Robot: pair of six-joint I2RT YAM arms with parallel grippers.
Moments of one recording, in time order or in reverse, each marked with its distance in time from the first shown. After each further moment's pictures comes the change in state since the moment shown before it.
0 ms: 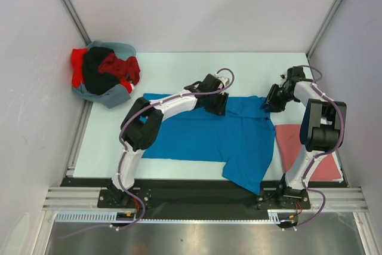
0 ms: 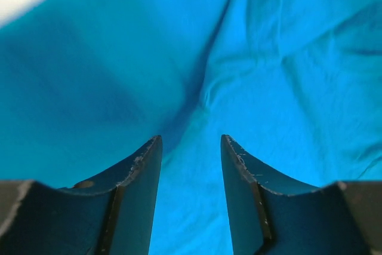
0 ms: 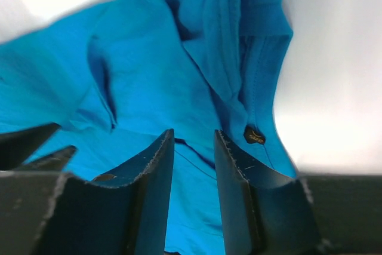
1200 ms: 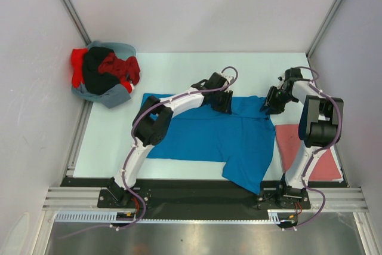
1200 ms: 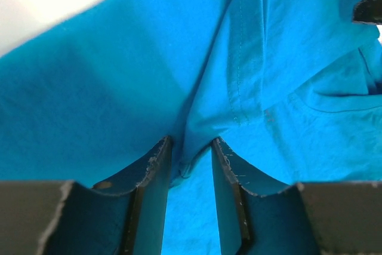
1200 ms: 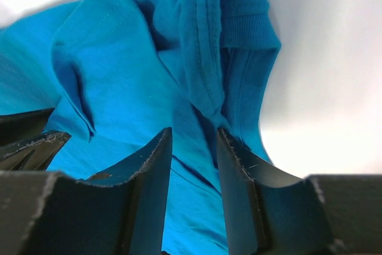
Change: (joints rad) left arm 0.002 0.183 0.218 -0.015 0.084 -0.074; right arm 0.000 0.058 0.011 -0.012 0.026 -0.049
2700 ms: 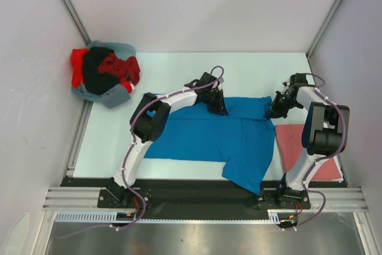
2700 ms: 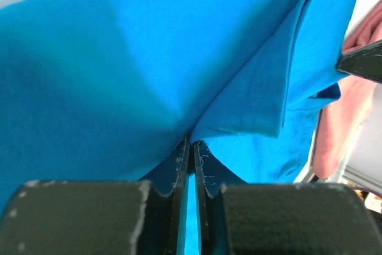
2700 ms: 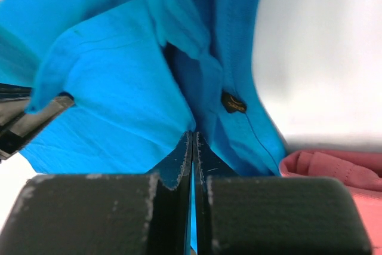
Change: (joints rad) left arm 0.084 0.029 -0.054 0.060 0.220 -0.259; right arm -0.037 -0.110 -0.117 -0.013 -0.052 0.032
